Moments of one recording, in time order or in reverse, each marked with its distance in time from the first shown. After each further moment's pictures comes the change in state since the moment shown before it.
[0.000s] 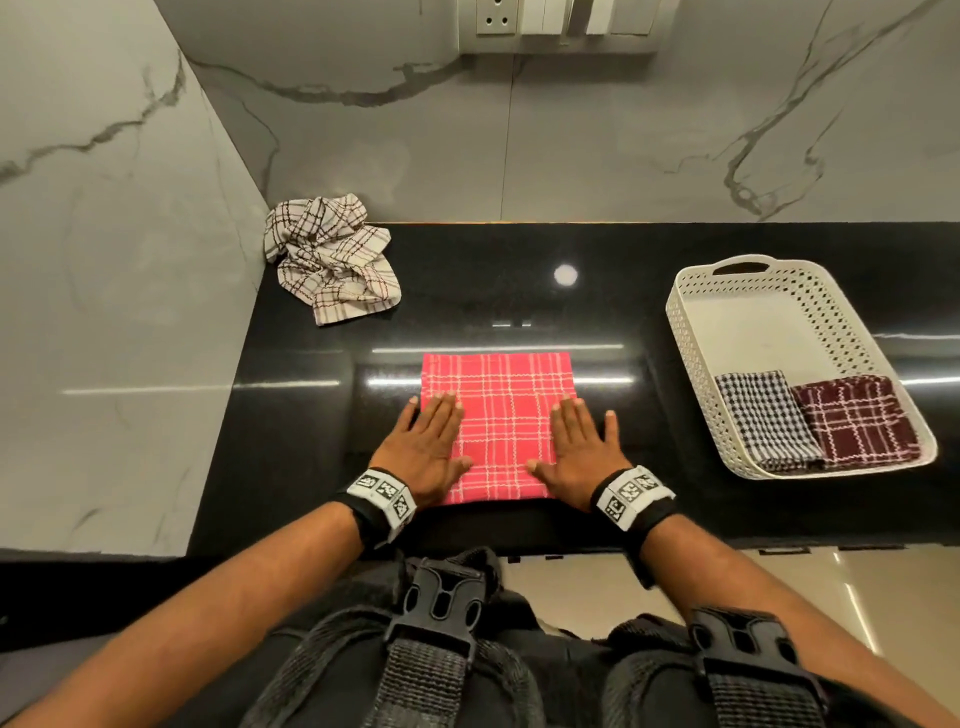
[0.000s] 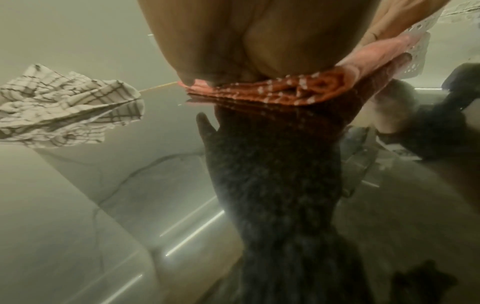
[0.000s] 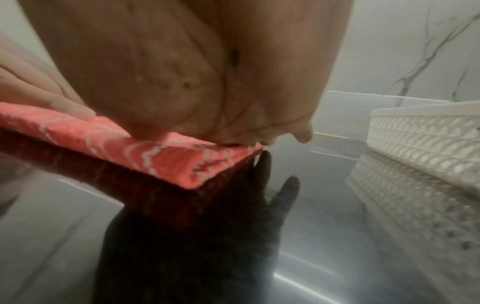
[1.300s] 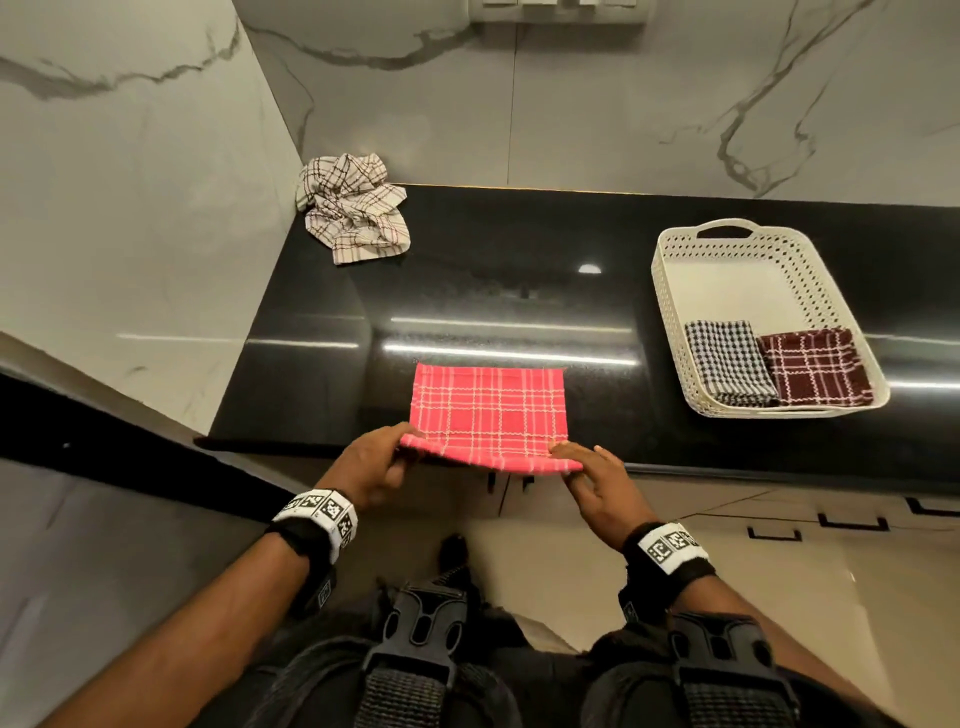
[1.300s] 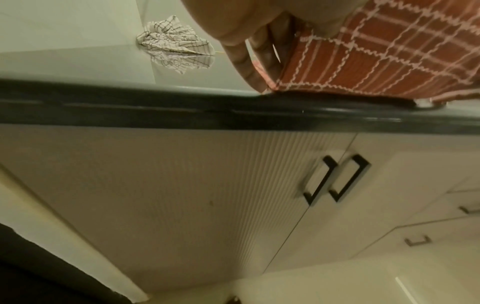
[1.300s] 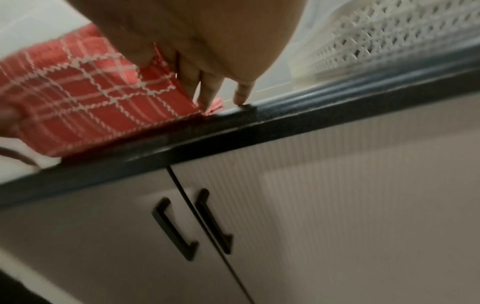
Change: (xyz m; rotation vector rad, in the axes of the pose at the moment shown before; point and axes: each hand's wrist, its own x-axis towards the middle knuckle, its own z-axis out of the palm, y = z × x) left_hand -0.136 0.048 0.053 -0.780 0.407 -0.097; right_hand -0.127 0.051 0.105 0.701 0.492 -0.396
